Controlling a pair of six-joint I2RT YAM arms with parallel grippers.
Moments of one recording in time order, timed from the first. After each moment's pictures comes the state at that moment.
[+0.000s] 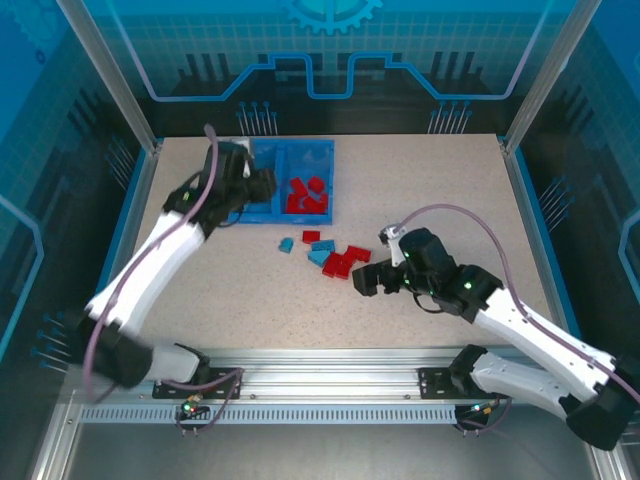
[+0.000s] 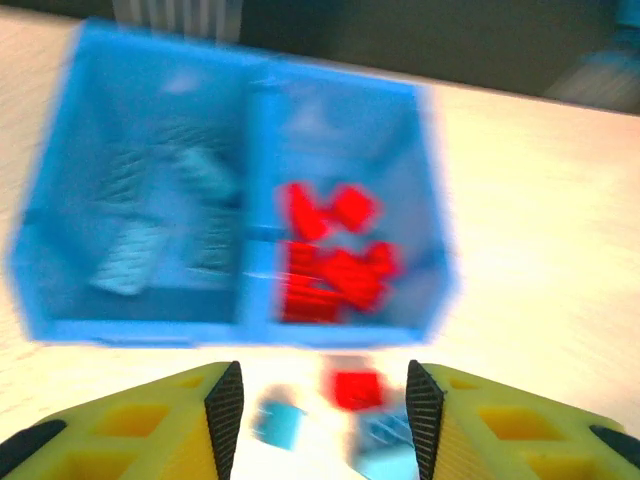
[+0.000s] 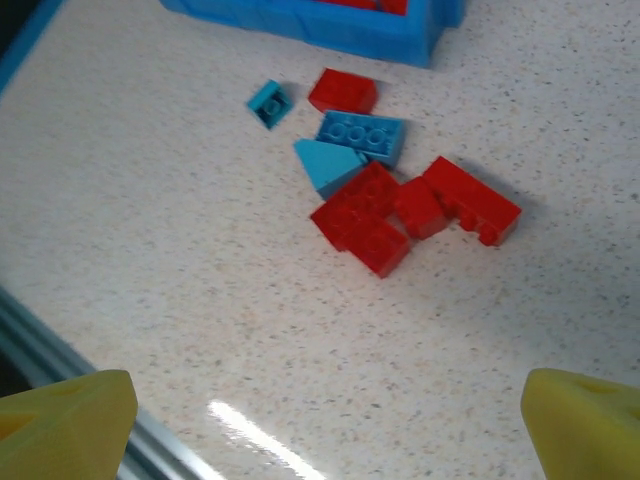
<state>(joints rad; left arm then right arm) -0.41 1.26 1.31 -0.63 -0.07 -0.42 0.73 0.98 0.83 -0.62 -0.02 0.39</state>
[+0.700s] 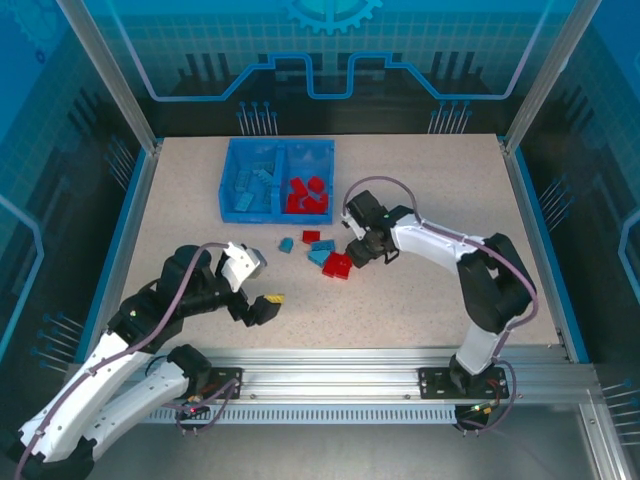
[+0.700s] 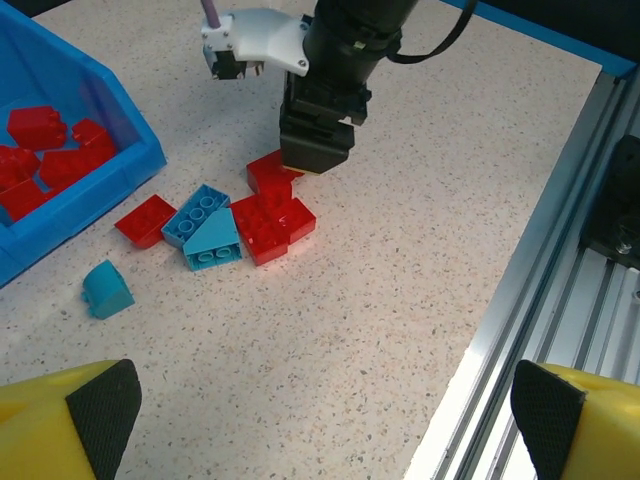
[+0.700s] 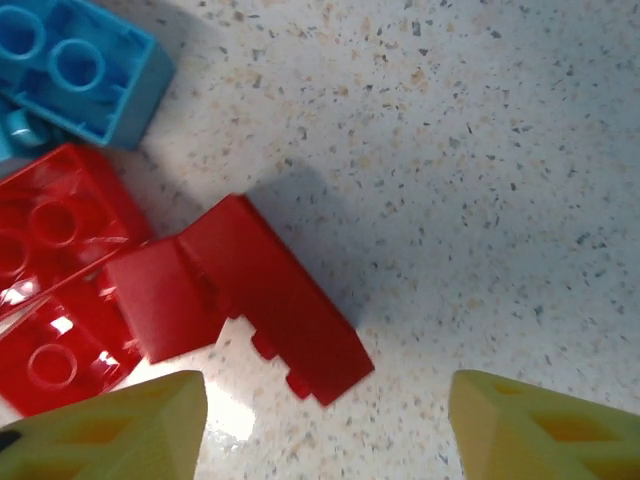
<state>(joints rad) -0.57 0.60 0.77 -0.74 0.32 0.11 0.59 1.78 1.20 -0.67 0.13 -0.03</state>
